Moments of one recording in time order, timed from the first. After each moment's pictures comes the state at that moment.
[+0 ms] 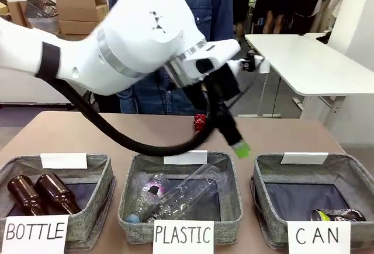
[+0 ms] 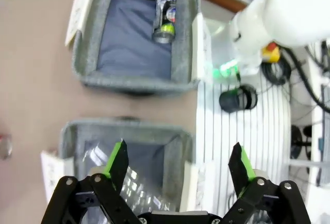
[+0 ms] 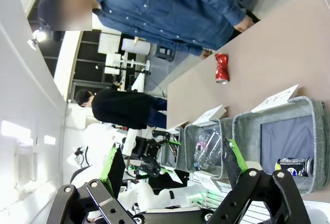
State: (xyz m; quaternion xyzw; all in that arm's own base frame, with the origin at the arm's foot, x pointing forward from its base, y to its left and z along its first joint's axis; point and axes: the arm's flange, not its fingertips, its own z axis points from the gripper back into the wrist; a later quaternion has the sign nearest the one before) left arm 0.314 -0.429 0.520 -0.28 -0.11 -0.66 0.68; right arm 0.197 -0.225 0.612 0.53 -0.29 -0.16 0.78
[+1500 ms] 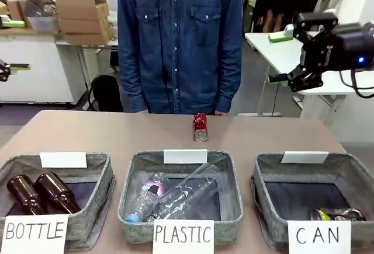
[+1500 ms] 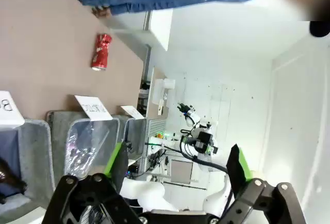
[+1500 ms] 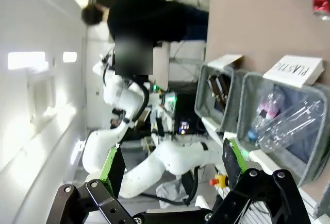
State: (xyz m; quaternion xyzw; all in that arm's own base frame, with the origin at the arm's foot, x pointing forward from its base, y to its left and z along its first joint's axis) left arm 0.369 0.073 0.548 -0.62 -0.16 0.15 0.75; right arm 0.332 0.073 0.555 0.62 -0.11 -0.01 0.78
